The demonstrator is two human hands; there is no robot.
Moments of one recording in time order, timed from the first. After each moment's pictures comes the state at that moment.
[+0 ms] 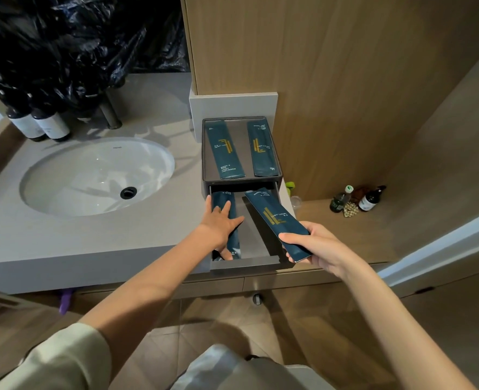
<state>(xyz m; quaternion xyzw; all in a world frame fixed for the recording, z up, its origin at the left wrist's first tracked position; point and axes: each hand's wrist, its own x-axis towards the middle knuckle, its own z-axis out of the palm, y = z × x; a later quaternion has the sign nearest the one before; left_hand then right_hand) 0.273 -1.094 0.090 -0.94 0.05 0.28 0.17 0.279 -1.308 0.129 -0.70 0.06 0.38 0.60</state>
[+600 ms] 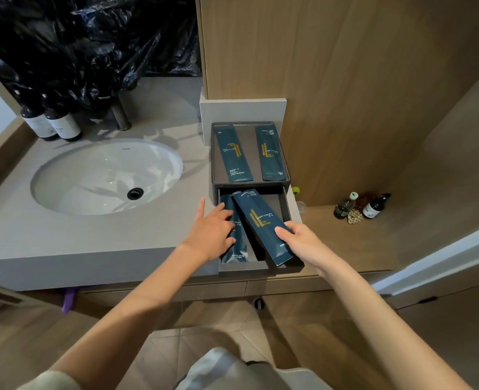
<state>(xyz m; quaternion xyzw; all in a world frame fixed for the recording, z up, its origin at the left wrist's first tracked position) 0.235 -1.068 0.100 -0.99 0.04 0.10 0.01 0.278 -1.272 0.116 -0.80 -0.03 0.32 0.50</state>
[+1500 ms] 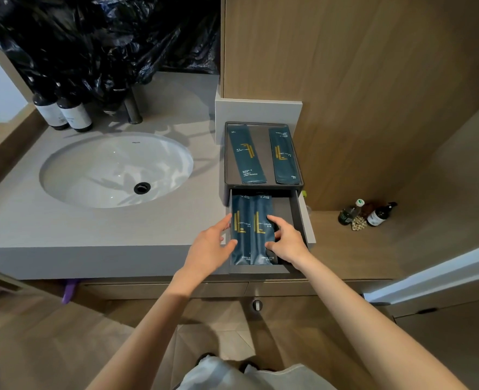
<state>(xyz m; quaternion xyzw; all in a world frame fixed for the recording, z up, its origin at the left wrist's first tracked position) 0.203 -1.060 0.074 -0.90 -0.16 0.03 -0.41 0.297 -1.227 0.070 -0.90 -0.09 0.24 0.36</state>
